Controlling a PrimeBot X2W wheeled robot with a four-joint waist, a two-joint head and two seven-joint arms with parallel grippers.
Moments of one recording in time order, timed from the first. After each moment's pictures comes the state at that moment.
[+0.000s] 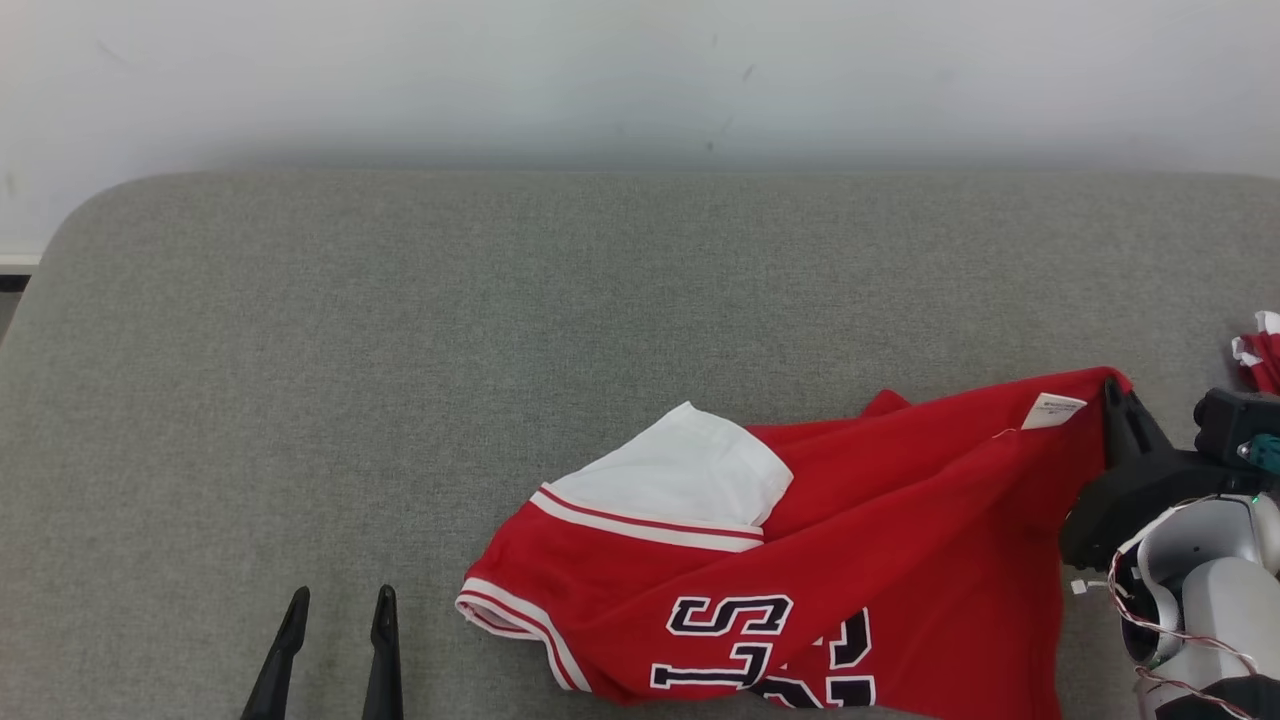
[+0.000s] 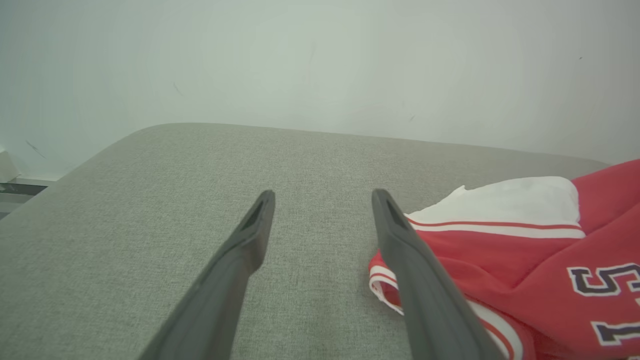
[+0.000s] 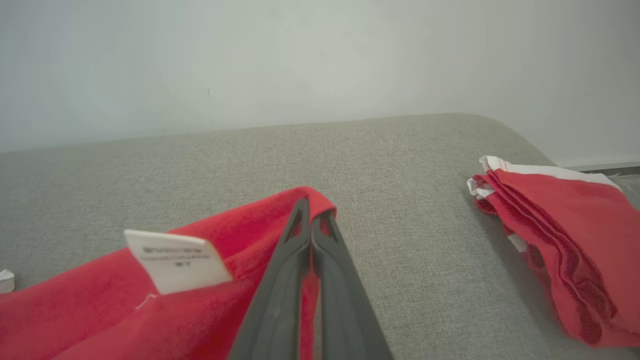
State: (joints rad) left arm 0.12 0.05 -0.01 0.01 -0.17 -0.13 -0.26; right arm -0.40 -0.14 -0.20 0.43 0.11 0.13 0.08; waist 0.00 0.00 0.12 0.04
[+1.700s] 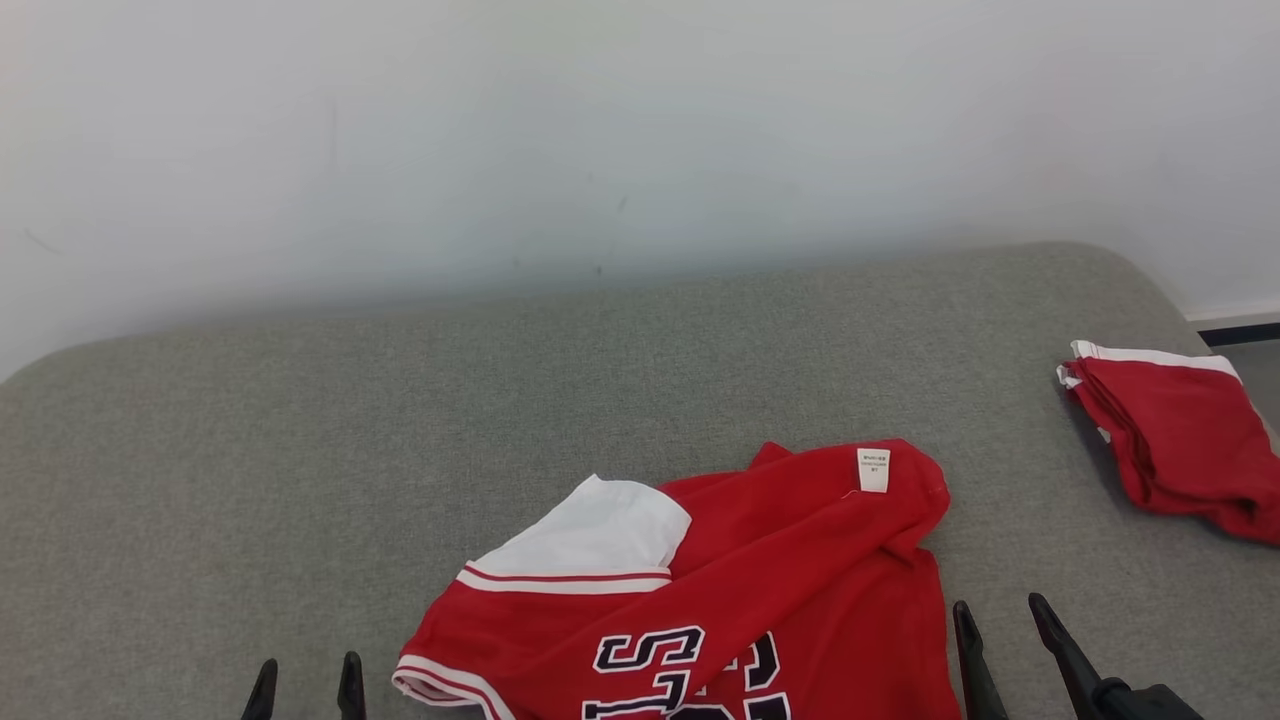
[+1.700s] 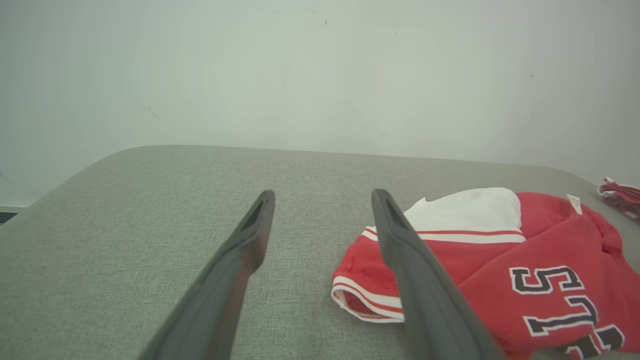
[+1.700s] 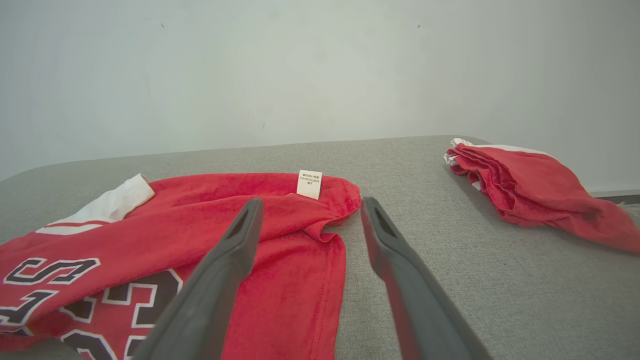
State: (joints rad) left arm 0.19 0.05 0.04 0.05 -0.19 -0.13 -0.26; right arm 0.10 -0.10 0.04 0.19 0.14 0.13 -0.25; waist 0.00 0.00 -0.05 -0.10
